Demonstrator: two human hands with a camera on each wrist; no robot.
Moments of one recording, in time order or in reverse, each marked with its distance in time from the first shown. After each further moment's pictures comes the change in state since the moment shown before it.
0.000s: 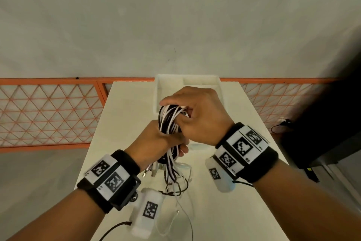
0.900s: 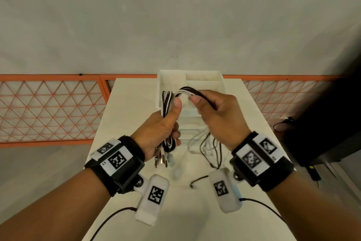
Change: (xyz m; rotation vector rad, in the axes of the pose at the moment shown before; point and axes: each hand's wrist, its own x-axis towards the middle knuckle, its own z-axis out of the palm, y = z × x) left_hand 0.003 0.013 0.008 -0.175 0.120 -0.212; right_hand -0.029 0.005 -0.006 0.402 0.200 0.418
